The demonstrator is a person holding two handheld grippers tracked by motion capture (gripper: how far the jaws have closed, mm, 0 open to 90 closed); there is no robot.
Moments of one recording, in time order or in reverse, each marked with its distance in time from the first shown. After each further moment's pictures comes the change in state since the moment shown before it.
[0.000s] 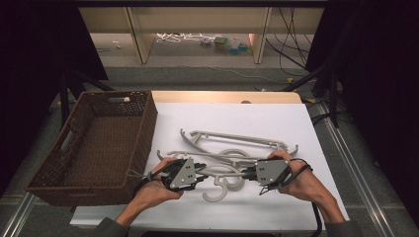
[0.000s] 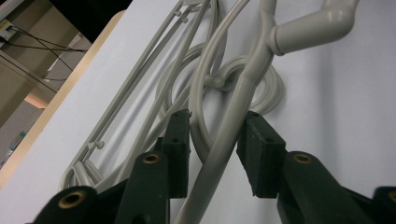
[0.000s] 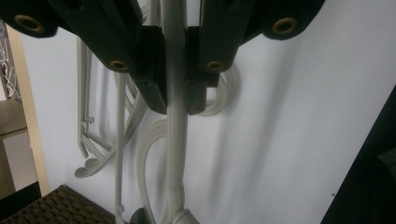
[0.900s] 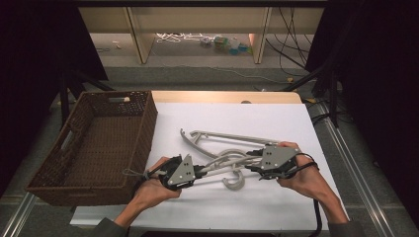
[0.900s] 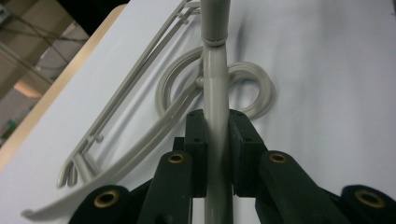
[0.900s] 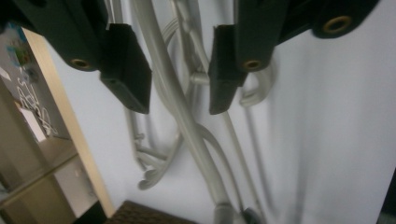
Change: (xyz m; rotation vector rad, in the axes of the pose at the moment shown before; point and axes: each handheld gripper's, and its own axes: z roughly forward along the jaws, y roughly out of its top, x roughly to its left) left arm 0.007 0.006 -0.013 0.007 -0.019 -0.133; right arm -0.011 -0.002 -0.019 -0.025 -0.163 0.281
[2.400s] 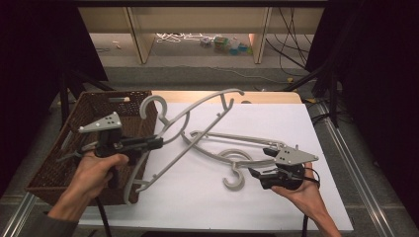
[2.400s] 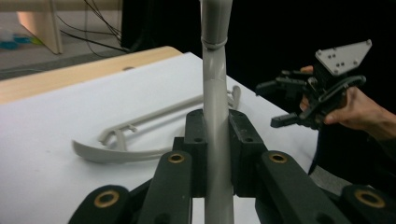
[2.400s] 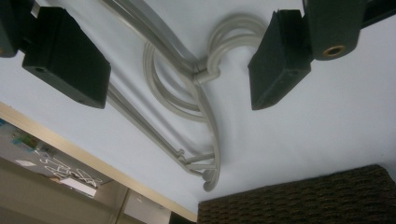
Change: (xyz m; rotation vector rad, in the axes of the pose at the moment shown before) left arm 0.070 0.011 -0.142 -0.262 0.002 -0.651; right arm 0.027 -0.035 0.003 -0.129 -0.201 0.530
